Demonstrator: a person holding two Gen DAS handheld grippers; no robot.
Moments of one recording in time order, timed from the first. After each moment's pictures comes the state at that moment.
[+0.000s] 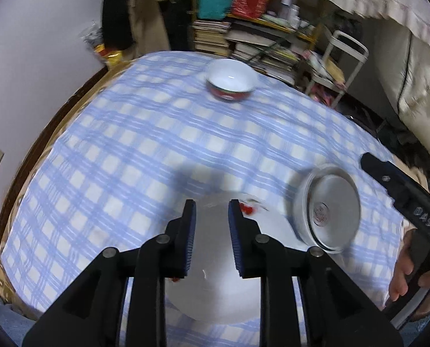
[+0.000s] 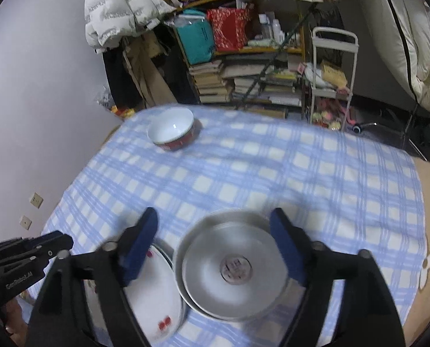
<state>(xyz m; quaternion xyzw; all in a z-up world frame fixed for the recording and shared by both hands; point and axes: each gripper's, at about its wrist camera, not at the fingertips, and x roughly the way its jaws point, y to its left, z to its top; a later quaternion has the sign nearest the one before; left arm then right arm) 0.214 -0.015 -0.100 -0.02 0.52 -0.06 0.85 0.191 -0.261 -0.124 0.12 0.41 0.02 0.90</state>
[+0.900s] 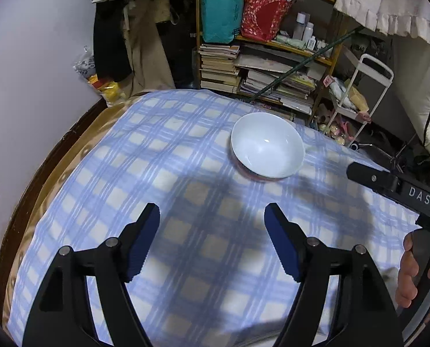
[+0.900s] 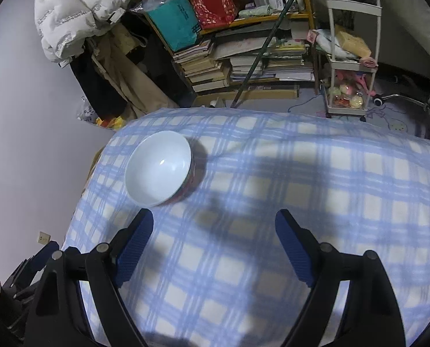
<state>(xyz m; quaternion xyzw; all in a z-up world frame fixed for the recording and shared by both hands) 0.382 -0.016 -0.143 0.01 0.47 -0.06 0.88 0.374 -0.252 -0.182 0.21 0.47 0.01 0.86</state>
